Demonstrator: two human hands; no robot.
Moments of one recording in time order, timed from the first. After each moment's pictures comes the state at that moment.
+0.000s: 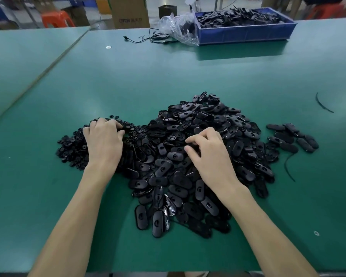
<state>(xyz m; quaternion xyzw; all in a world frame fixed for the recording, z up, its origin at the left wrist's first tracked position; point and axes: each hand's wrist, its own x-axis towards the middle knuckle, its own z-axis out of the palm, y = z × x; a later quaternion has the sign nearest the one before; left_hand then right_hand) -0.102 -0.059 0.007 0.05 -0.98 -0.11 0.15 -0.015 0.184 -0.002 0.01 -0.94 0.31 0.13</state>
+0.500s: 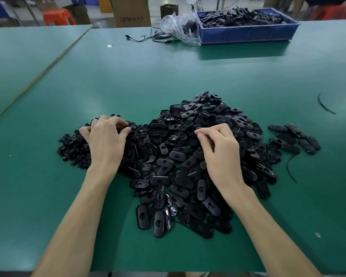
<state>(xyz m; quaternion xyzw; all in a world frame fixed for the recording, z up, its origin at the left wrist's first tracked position) -0.097 -0.057 0.005 0.03 -0.95 -0.20 0.23 -0.015 0.188 -0.002 -0.03 -0.87 0.42 0.24</state>
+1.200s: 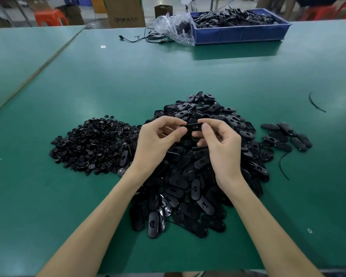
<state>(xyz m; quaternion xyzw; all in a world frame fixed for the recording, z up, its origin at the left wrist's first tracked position) -0.067 0.035 0.014 -0.17 -0.76 -0.63 0.05 -0.021 0.194 0.002 -0.07 -0.68 0.69 0.23</state>
